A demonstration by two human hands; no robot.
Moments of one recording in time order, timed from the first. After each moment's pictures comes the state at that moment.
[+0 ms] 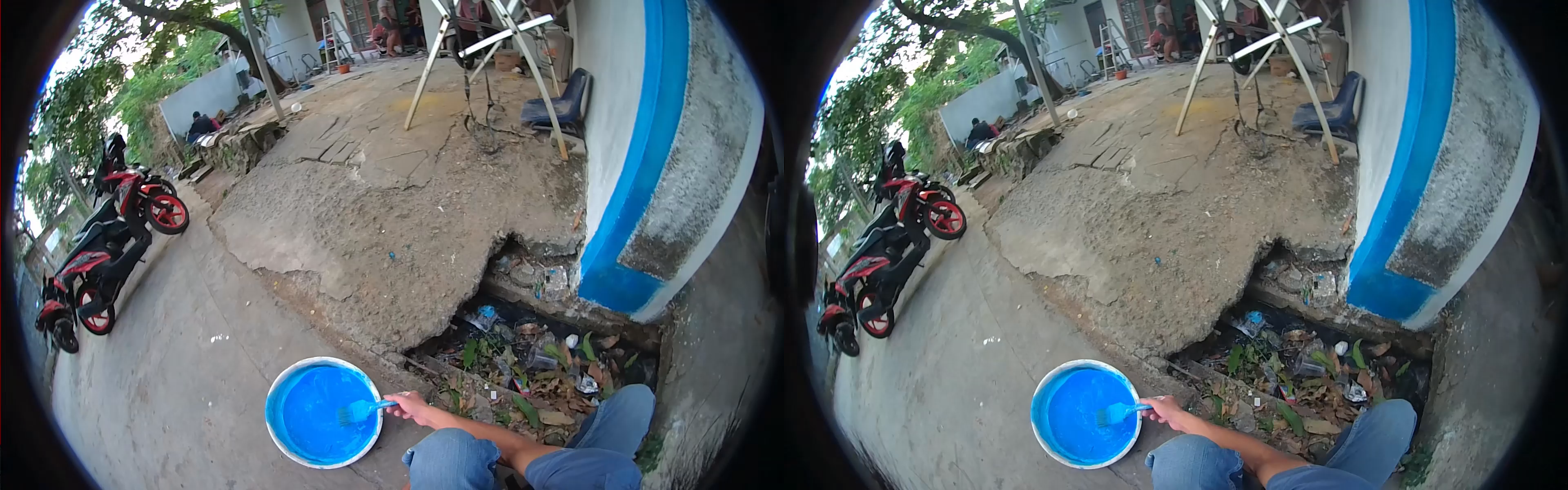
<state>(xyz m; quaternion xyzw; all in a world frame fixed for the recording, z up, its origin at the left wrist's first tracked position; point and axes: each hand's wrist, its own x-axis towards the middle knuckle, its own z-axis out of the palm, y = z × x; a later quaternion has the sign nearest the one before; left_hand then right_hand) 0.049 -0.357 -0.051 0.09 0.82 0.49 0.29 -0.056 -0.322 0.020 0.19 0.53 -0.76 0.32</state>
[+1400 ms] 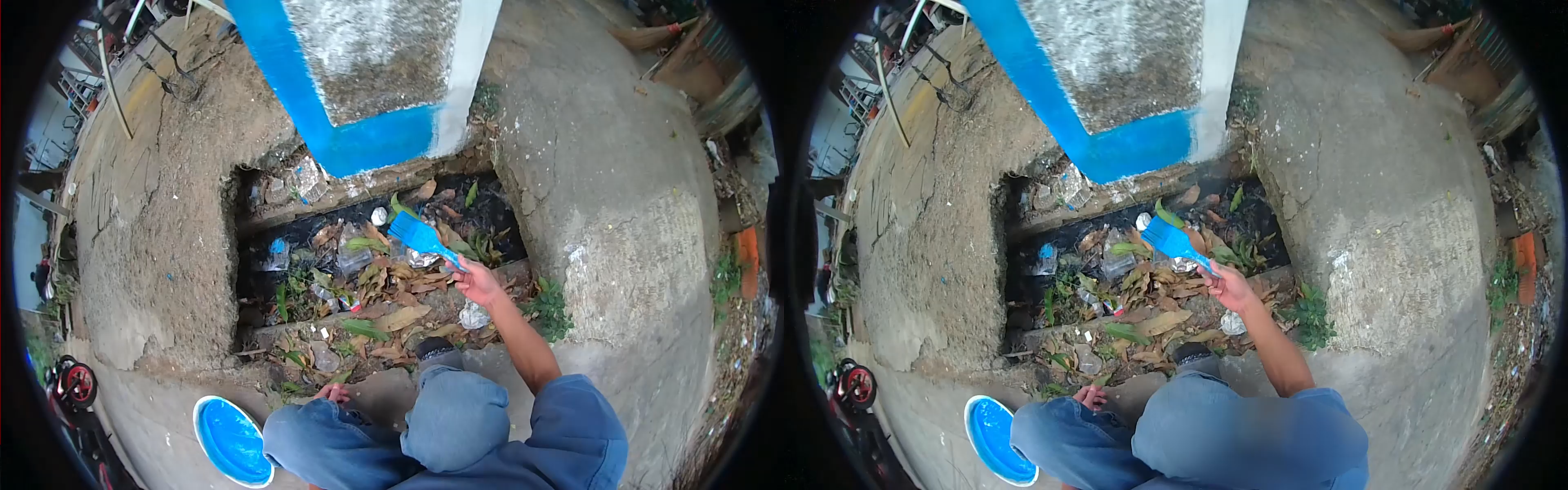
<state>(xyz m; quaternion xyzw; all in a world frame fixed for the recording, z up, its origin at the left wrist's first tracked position) 0.088 -0.264 -0.068 0.03 0.75 0.38 0.54 0.320 0.190 -0.029 0.34 0.21 -0.90 -0.18</state>
